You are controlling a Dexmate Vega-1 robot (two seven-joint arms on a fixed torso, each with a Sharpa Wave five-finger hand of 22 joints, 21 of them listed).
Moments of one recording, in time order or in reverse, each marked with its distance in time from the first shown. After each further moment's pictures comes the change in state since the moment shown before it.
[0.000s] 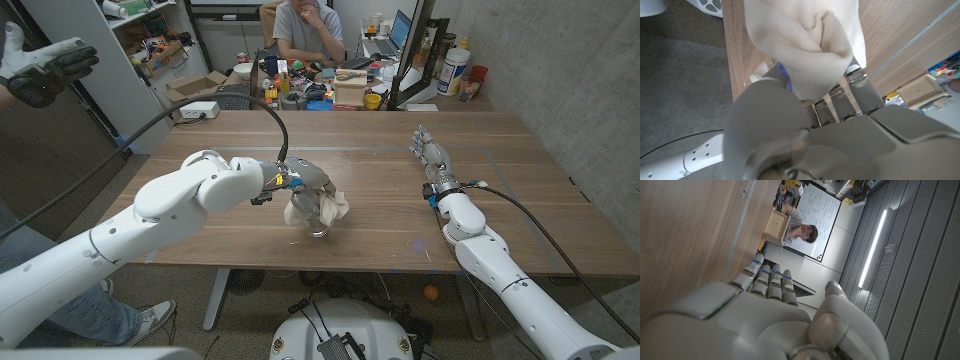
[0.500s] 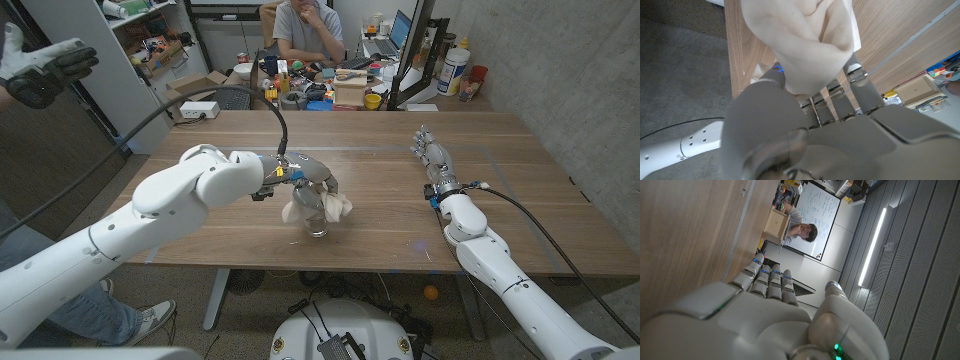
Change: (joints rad) left arm -0.009 -0.012 -0.020 -0.021 -0.060 0.042 -0.010; left_hand -0.009 0.009 0.012 0.005 0.000 0.035 0.023 0.013 -0.001 0.018 0.000 0.000 -0.012 0.000 0.000 0.004 -0.009 0.000 0.000 0.000 0.000; right arm -0.007 0.000 0.006 0.004 0.007 0.014 0.004; right_hand 0.000 0.000 0.000 0.000 0.000 0.000 0.000 0.000 0.000 0.000 0.000 0.000 0.000 0.000 0.000 0.000 0.000 0.007 -0.007 0.000 0.000
